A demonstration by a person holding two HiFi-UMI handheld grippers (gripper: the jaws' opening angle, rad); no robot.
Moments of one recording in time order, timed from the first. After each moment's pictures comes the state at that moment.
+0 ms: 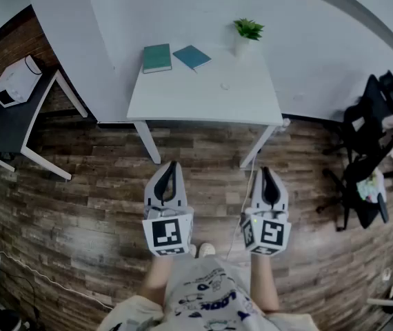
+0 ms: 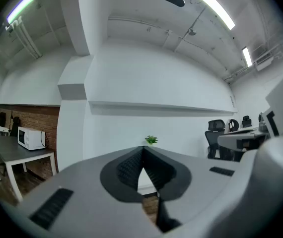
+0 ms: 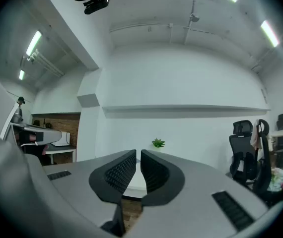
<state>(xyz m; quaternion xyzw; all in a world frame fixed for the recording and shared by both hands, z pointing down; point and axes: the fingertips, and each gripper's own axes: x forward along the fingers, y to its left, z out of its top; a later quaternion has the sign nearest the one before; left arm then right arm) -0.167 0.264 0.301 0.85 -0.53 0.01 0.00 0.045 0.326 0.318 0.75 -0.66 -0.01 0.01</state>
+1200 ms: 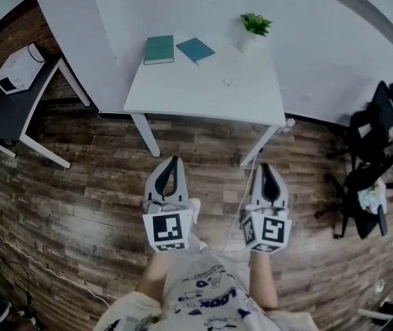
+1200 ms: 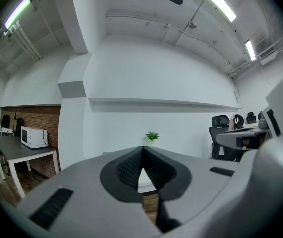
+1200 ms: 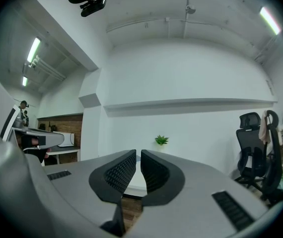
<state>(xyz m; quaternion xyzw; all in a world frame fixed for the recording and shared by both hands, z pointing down) -0.130 0.250 0.319 0.83 -0.55 0.03 0.01 0.079 0.301 0.334 0.73 -0.69 0.01 0.01</state>
